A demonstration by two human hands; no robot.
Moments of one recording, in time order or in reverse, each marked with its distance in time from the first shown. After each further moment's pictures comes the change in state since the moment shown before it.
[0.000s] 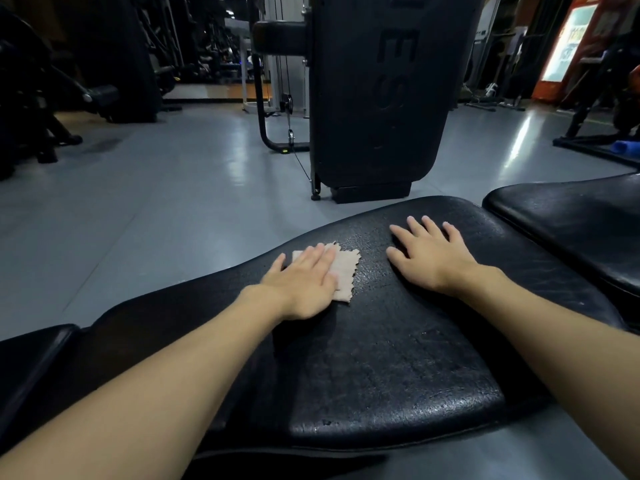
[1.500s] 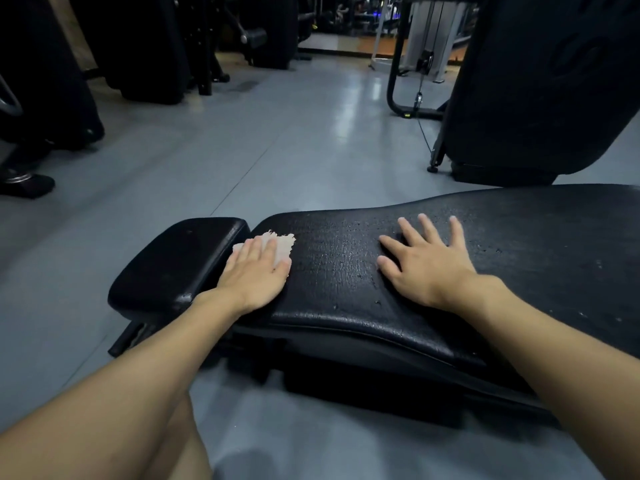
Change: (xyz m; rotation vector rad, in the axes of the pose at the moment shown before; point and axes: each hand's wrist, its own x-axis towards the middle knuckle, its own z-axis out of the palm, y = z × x) left_hand -0.194 -0.187 0.079 -0.224 0.172 -0.621; right_hand -0.056 -0.202 0.042 -0.189 -0.039 -0.441
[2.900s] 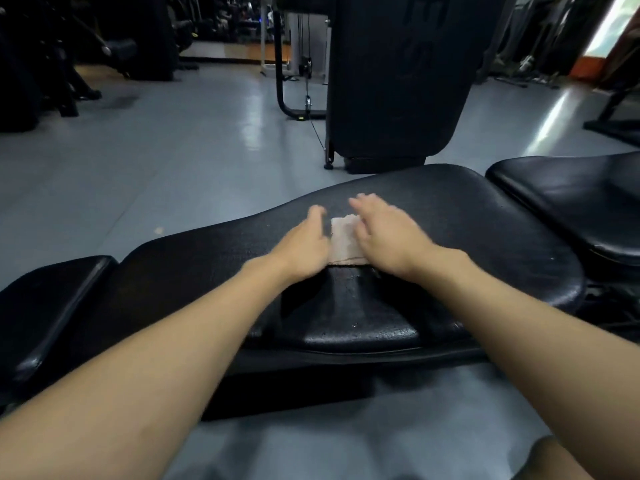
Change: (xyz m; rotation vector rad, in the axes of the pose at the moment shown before) left_hand -0.012 0.263 -0.011 -0.367 -0.130 0.460; right_hand -0.071 0.124 -0.028 0.351 0.218 0.164
